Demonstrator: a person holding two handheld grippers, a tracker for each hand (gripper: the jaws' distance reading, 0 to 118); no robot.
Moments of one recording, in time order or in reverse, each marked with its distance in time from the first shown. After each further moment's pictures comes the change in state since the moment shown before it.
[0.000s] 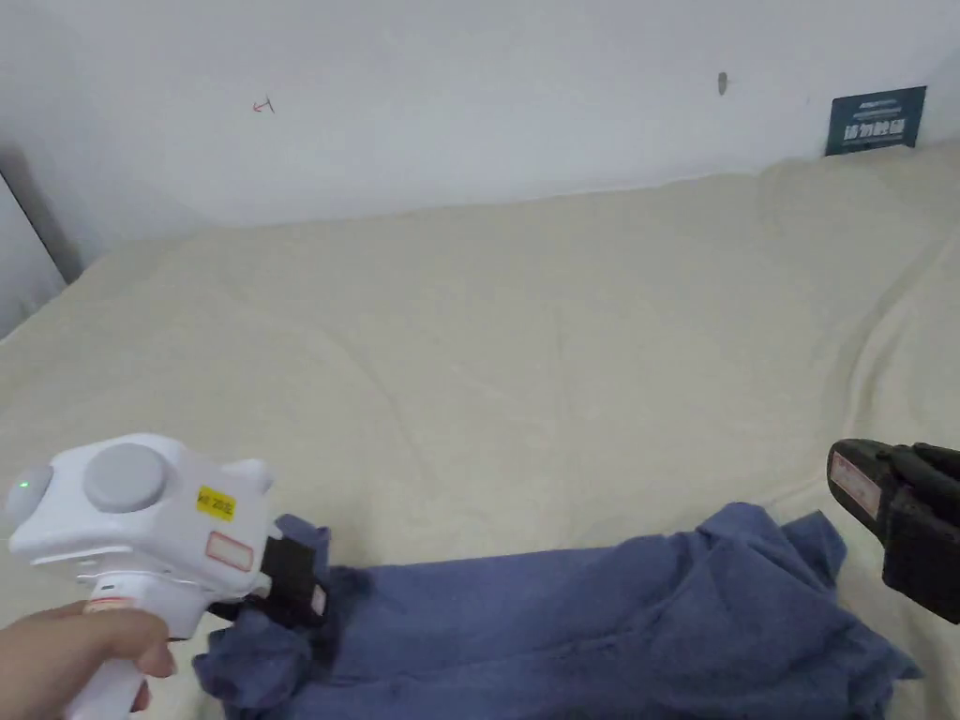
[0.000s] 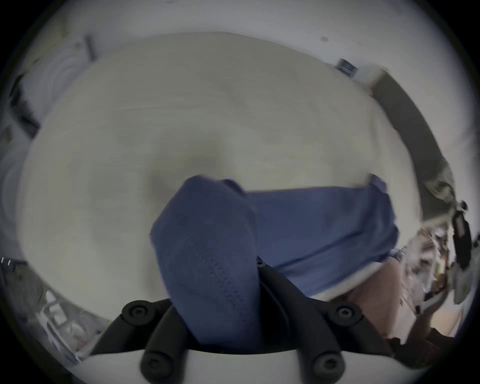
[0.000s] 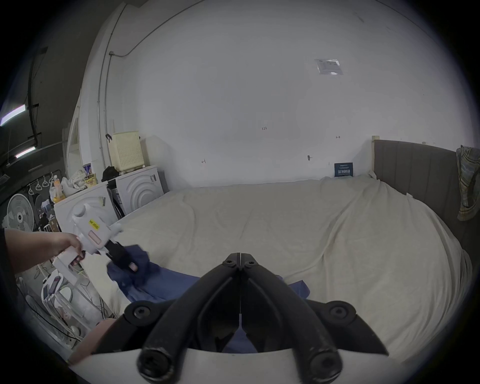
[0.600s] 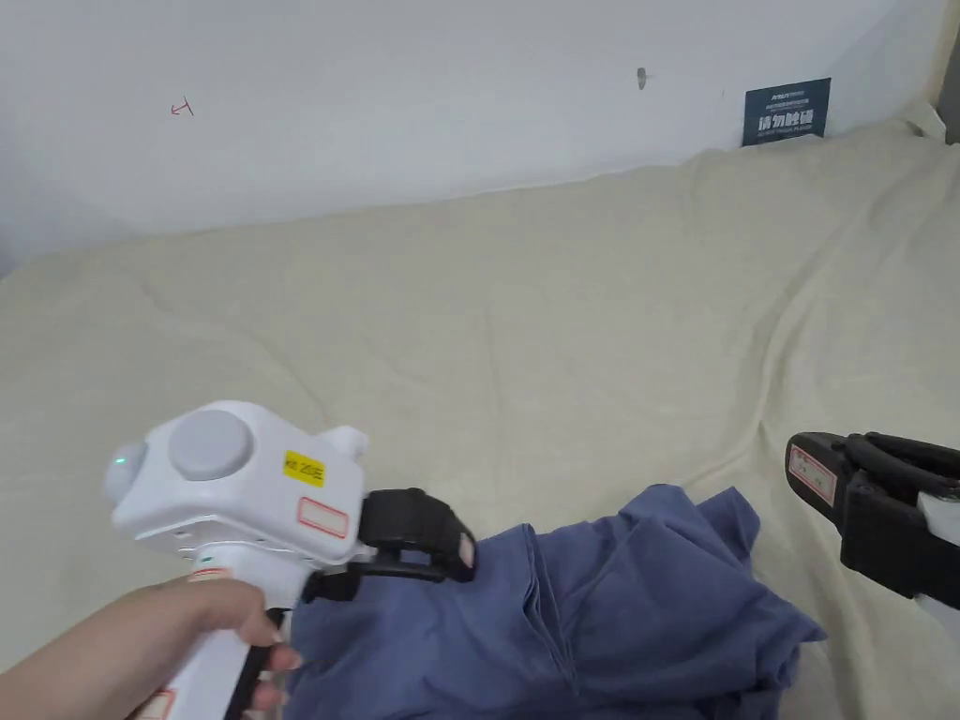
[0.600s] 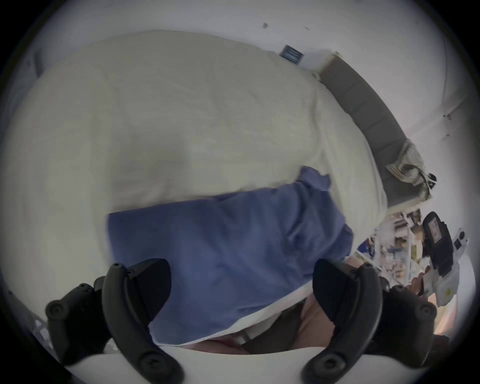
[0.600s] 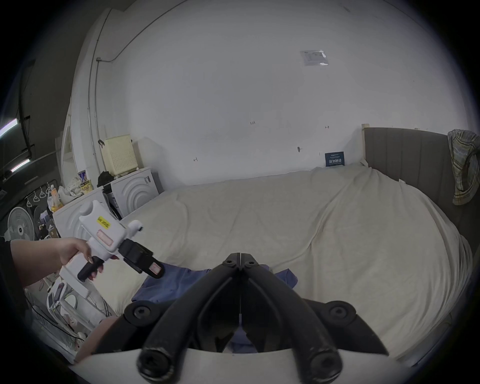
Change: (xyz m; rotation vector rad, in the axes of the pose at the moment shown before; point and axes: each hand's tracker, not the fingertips) left arm 0.063 0.014 -0.023 0.024 -0.120 -0.065; right arm 0.031 -0.006 0.012 -0.030 -0.024 -0.062
